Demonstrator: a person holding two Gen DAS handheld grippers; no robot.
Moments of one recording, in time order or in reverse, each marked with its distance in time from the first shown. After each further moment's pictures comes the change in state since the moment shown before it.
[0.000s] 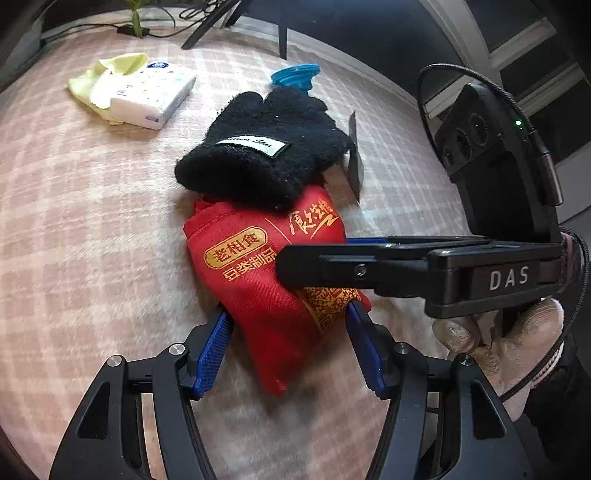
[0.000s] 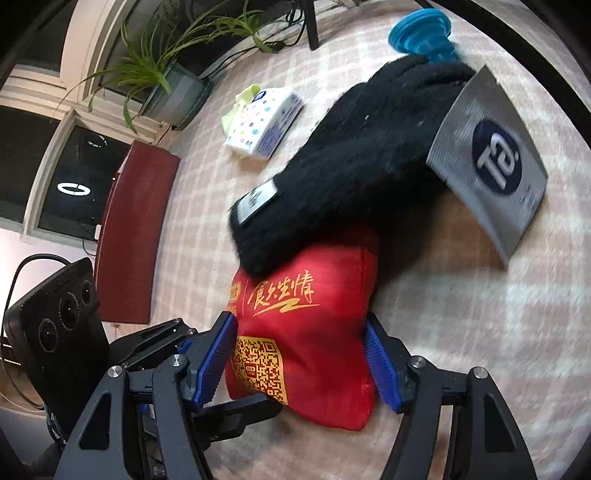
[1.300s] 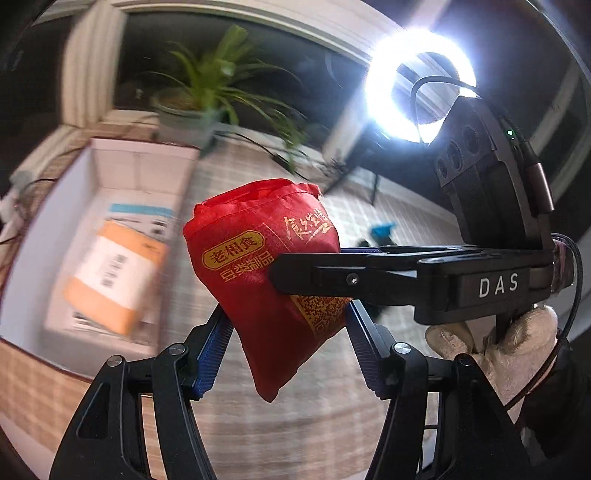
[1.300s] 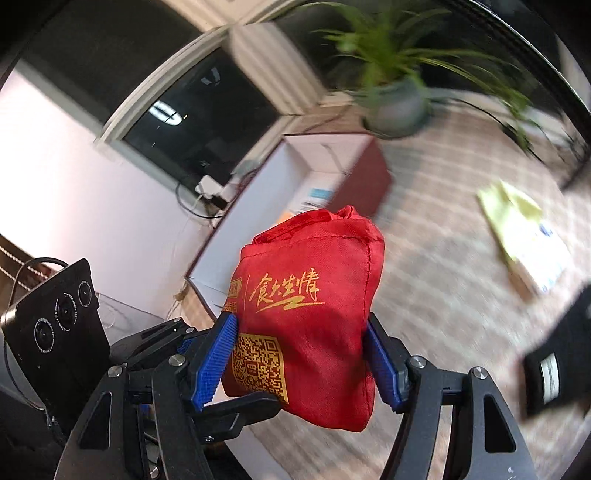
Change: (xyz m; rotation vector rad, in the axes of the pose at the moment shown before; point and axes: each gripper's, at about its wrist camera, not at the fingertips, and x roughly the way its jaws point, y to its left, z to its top) left arm -0.228 0.081 -0.051 -0.129 -0.412 0.197; right arm 0.036 0.279 0.021 -0.465 -0.005 0.106
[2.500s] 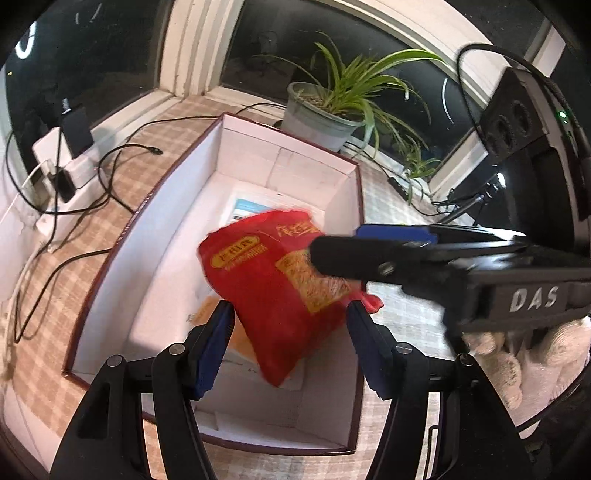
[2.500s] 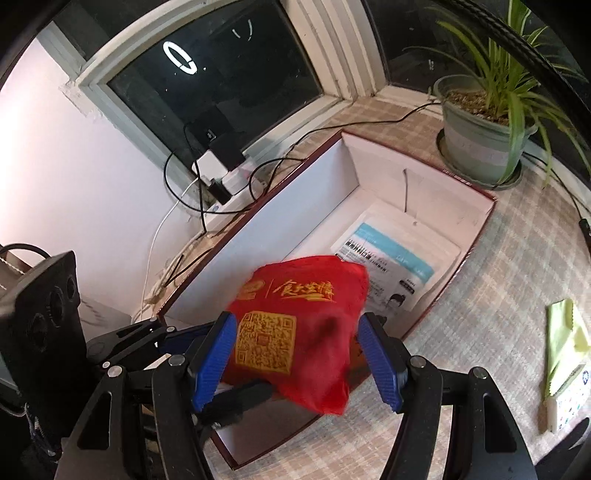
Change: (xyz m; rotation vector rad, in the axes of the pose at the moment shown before) left arm -0.003 0.142 0.021 -0.220 -0.022 0.216; right arm 0.112 0.058 0.083 -0.192 0.101 -0.087
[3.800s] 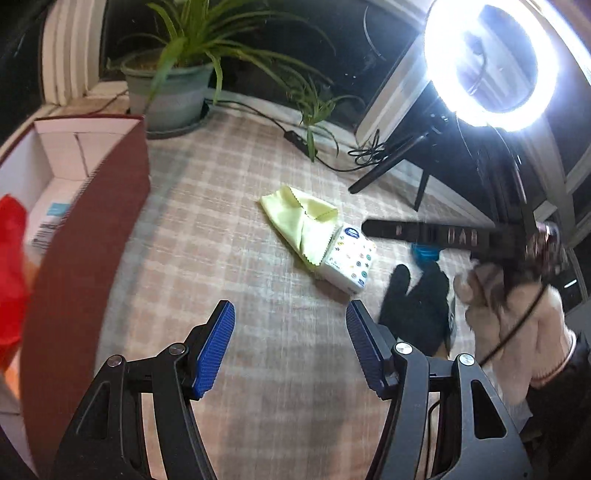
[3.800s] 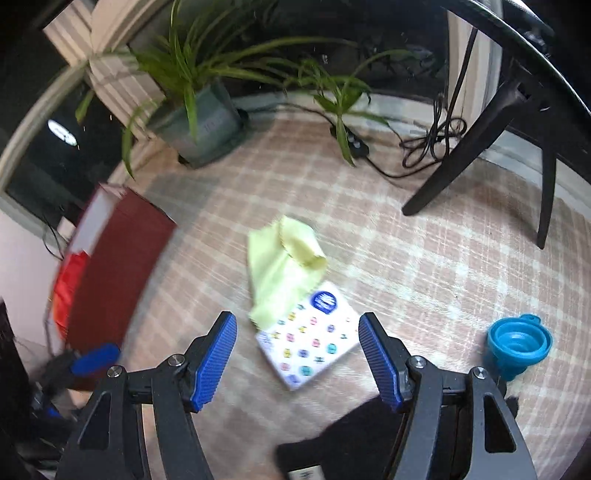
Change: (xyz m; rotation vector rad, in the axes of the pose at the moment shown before) left arm 0.102 -0.190 -0.015 0.130 0.062 -0.081; right arm -0.105 -0.278 -0.103 0.285 -0.049 -0.261
